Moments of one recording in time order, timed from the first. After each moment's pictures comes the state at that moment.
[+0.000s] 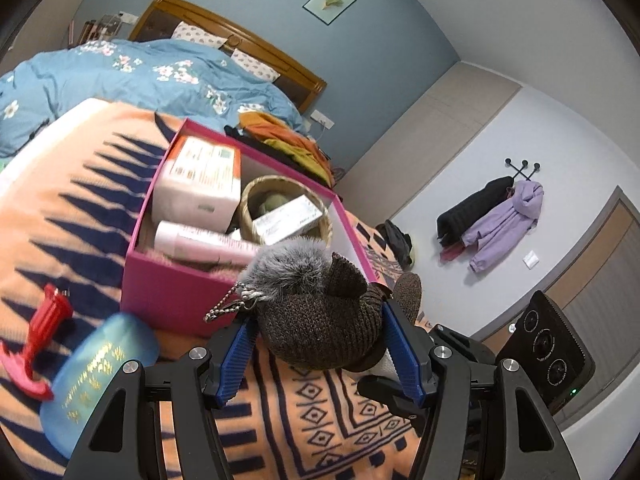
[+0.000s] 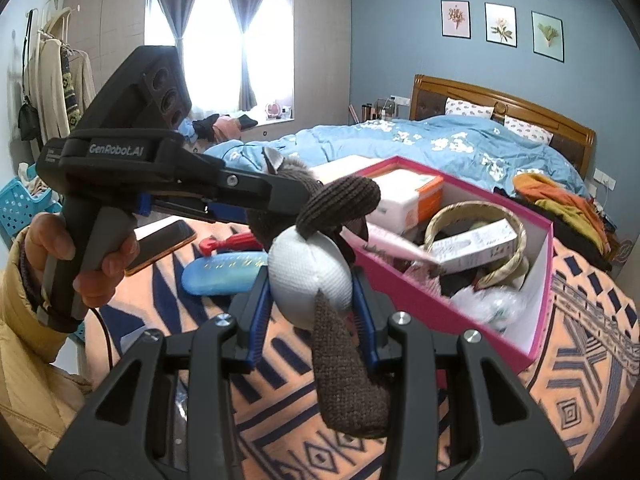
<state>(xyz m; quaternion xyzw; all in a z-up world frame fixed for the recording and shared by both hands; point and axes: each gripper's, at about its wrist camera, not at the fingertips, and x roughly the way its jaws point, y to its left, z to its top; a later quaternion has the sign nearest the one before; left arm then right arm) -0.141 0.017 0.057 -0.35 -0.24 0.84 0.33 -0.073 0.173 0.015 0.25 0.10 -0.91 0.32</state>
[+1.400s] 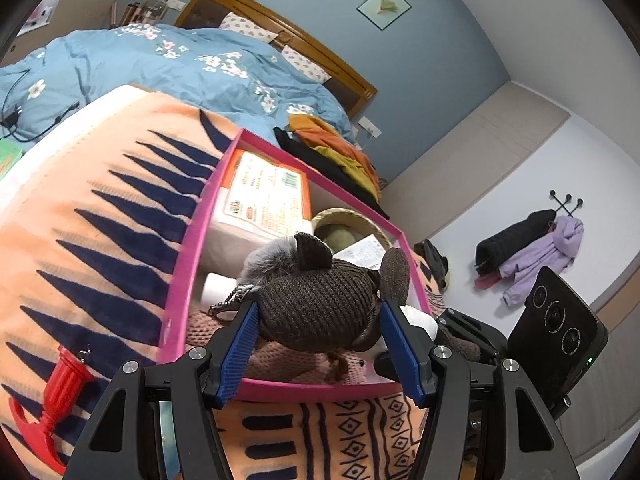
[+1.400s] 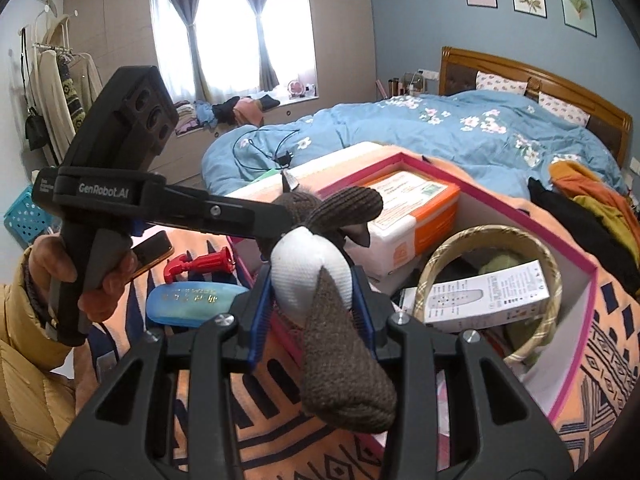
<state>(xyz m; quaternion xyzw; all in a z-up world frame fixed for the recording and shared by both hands) -0.222 0.002 0.033 -0.39 -0.27 0.84 0.26 -0.194 0.170 0.014 0.31 0.08 -0.86 0.39</state>
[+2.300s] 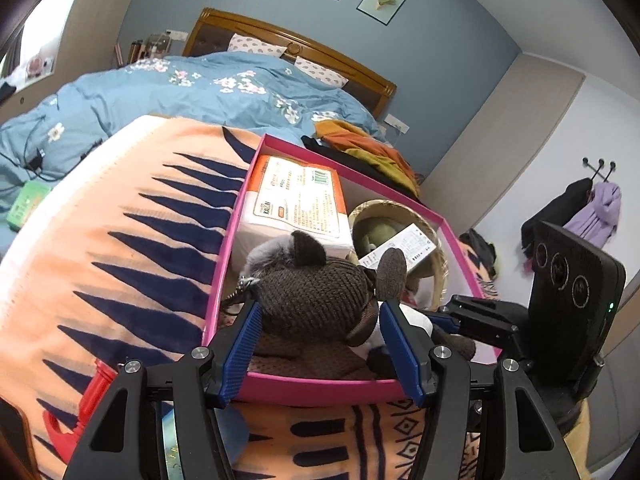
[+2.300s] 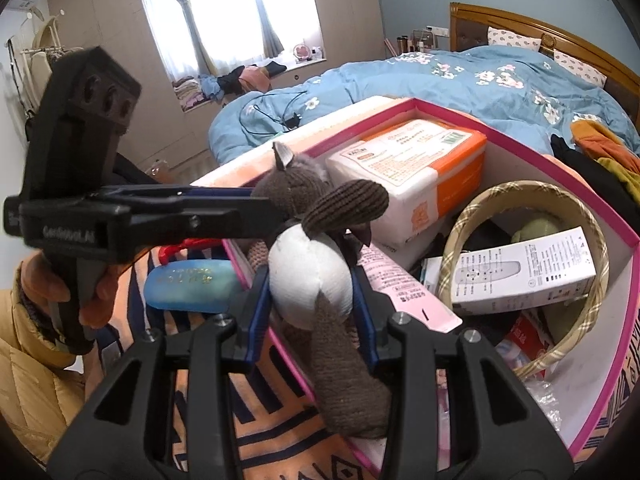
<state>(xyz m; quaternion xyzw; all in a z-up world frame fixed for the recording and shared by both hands) -0.213 0.015 0.027 -0.38 -0.18 0.89 0.20 -0.223 0.159 -0.014 0.38 0.08 -0.83 0.40</state>
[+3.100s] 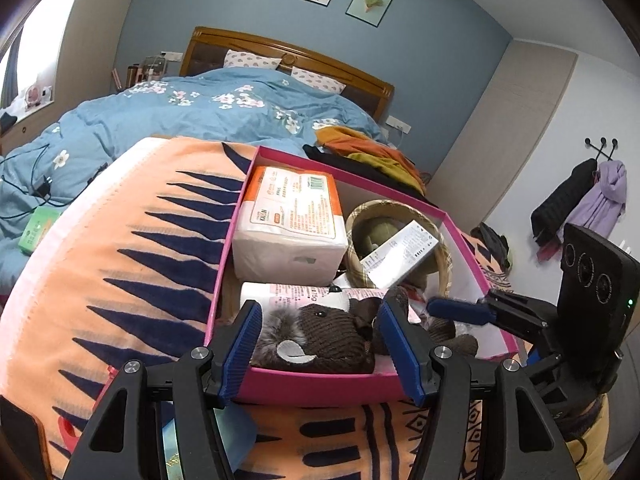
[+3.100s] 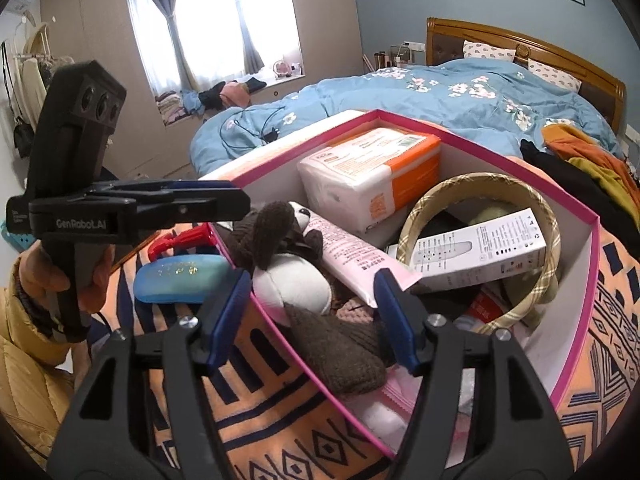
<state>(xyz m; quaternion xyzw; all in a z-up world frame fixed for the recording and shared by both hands) -0.205 0.024 0.032 -0.36 -0.14 0.90 0.19 -0.200 0.186 -0.008 0.36 0.08 -0.86 0.37</state>
